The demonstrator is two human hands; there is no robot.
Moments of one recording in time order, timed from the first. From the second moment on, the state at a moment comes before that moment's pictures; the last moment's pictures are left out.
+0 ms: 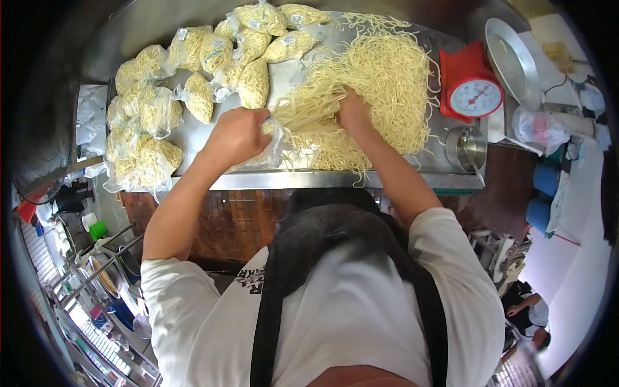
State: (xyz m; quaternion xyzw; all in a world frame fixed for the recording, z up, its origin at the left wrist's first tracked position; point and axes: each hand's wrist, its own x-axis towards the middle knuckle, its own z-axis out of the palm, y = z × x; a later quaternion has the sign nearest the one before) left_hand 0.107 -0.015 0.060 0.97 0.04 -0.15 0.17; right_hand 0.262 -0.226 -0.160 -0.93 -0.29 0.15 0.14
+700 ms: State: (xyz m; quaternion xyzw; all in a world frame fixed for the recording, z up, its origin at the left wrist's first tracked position) left_hand 0.074 -0.029 -0.085 0.99 0.11 0.06 0.09; right_hand 0.353 -0.213 -0.027 -0.87 -0.39 0.25 -0.15
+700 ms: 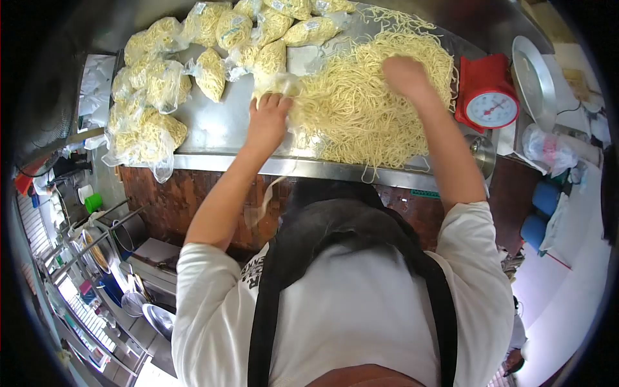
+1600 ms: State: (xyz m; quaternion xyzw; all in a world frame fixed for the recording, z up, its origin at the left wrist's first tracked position) left_hand 0.065 -0.022 -0.063 0.93 0.18 0.20 0.24; right_hand 0.242 -0.212 -0.095 -0.80 -0.49 0.29 0.20
